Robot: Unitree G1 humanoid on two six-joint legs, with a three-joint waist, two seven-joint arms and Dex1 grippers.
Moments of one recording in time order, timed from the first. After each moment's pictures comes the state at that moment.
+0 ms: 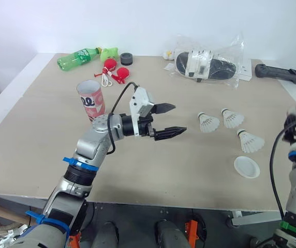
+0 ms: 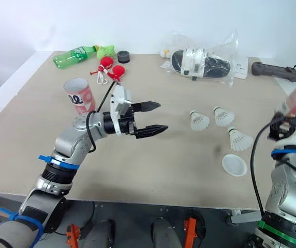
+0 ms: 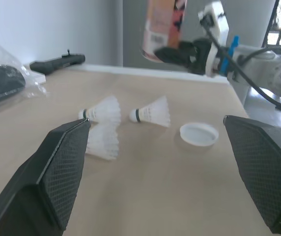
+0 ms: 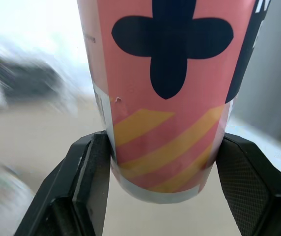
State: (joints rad) left arm -0.76 0.20 -0.19 0.10 -0.43 0.37 -0.97; right arm -0.21 -0.44 -0.68 -0.02 0.24 0.34 0.03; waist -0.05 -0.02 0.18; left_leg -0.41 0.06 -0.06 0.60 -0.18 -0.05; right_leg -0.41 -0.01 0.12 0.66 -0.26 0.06
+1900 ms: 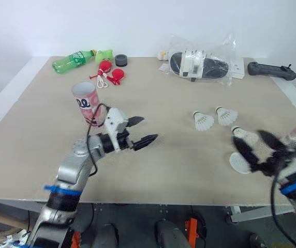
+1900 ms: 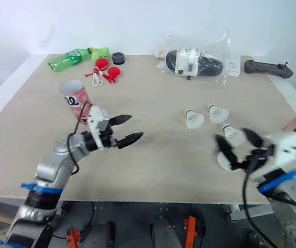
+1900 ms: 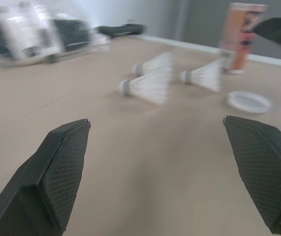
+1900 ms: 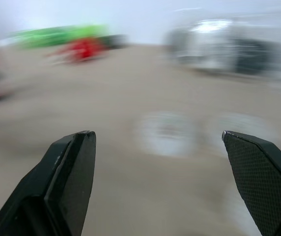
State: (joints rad) left arm -0.36 0.29 -0.04 -0.17 -0.40 0.38 -0.76; right arm 0.14 -0.72 -0.47 -0.61 0.81 0.52 0.50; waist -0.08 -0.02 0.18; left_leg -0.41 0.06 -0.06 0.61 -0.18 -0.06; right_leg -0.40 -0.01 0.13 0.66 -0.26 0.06
